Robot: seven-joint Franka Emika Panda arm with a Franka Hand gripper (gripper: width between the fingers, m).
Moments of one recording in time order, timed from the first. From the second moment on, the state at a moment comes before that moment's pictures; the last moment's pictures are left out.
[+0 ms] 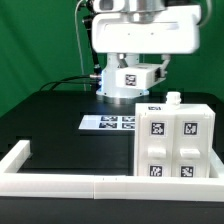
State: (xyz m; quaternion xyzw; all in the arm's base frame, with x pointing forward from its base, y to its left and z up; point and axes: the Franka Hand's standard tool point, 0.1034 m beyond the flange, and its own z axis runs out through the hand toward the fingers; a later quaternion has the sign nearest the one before) arm 0.511 0.033 0.163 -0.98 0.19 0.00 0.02
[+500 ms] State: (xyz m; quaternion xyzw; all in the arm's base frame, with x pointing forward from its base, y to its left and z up) arm 0.518 0.032 0.163 -0.99 0.14 -0.01 0.01
